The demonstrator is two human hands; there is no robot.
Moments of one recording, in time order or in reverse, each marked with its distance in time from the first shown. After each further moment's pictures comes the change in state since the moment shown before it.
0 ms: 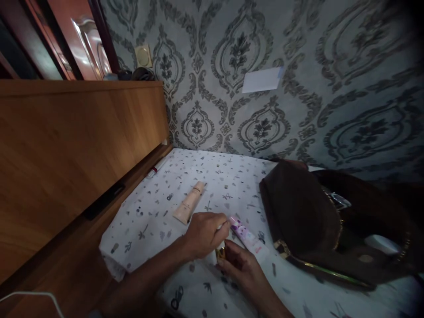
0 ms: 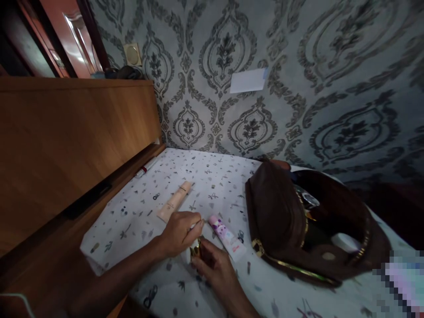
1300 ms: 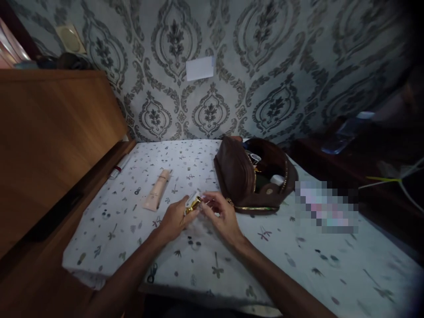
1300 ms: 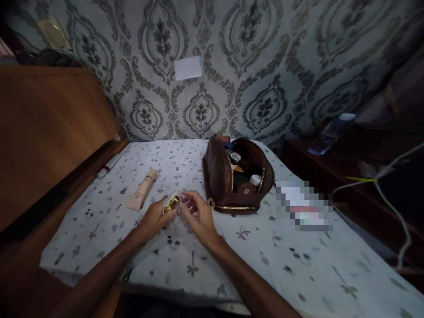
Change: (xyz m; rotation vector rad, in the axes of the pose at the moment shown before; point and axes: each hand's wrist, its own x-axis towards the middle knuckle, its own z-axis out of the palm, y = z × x) left_hand -0.015 0.004 0.032 -0.224 -0.193 -0.189; right_hand -0.010 -0.015 -0.033 -0.174 0.487 -0.305
